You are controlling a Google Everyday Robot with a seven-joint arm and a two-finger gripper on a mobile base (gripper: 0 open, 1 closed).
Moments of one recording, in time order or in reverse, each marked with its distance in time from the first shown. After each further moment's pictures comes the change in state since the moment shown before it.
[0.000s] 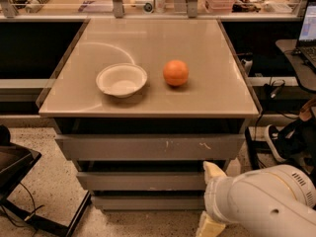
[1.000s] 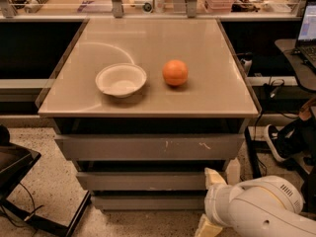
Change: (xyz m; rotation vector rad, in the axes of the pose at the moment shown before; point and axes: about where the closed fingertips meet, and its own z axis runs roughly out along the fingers) arm 0.024 0.008 0.053 0.026 -0.014 0.035
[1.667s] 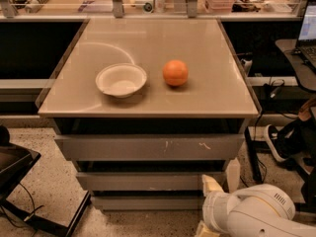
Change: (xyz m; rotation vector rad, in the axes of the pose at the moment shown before) arm 0.008 0.014 0.022 -0.008 -0.021 0.000
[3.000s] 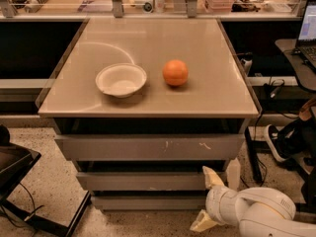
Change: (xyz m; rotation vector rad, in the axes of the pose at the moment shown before) arm 0.007 -0.034 0.046 0.121 -0.197 0.000
